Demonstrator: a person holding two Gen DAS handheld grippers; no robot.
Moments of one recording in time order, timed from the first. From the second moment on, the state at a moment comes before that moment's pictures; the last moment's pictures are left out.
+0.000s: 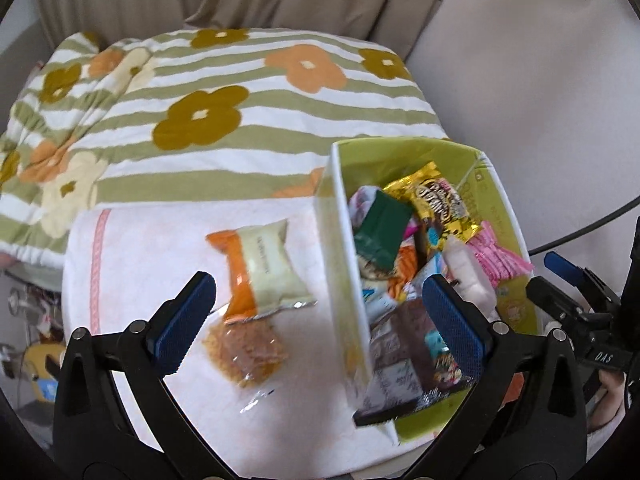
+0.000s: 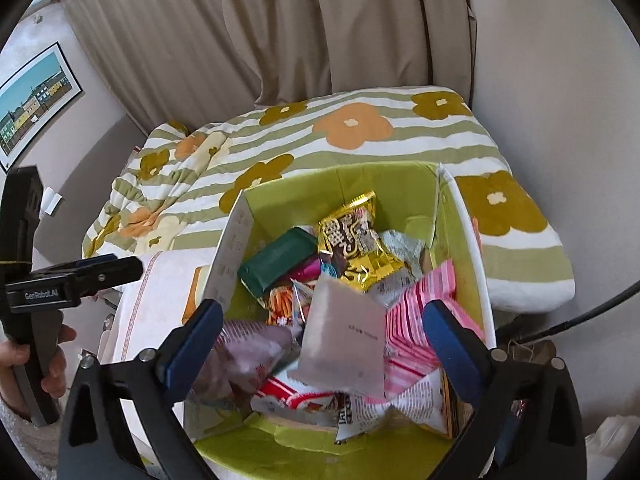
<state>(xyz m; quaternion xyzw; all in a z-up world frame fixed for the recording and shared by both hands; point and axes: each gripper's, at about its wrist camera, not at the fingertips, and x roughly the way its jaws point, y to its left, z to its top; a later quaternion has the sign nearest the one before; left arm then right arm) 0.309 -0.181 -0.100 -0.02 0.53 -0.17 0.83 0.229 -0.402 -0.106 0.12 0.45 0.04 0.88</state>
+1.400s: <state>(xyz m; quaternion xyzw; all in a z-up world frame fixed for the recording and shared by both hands) 0.336 0.009 -0.113 0.03 0.53 -0.19 0.82 0.277 -0.191 -0.086 0.03 0.44 0.09 0.90</state>
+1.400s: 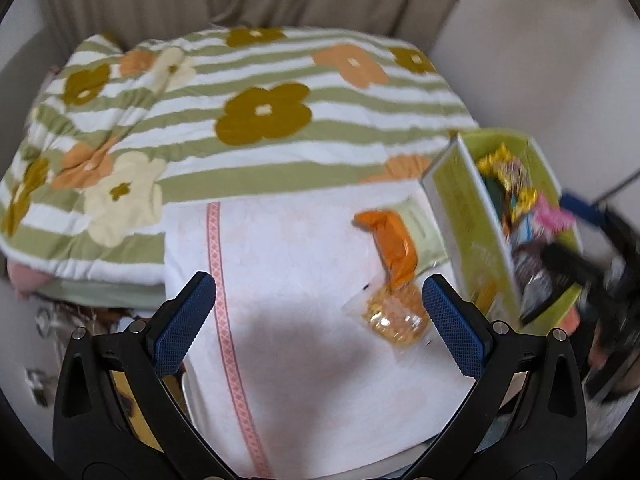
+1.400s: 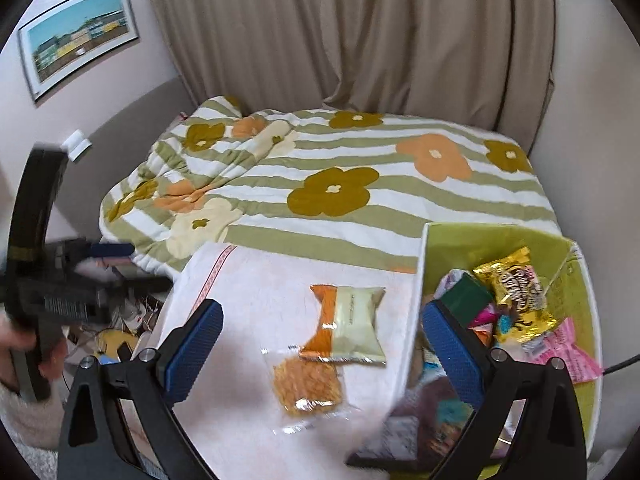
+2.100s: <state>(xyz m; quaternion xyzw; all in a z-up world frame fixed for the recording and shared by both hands) 0.300 -0.044 -0.233 0.07 0.56 -0.37 0.73 0.356 -0.170 -0.154 0.02 0.52 0.03 0.85</state>
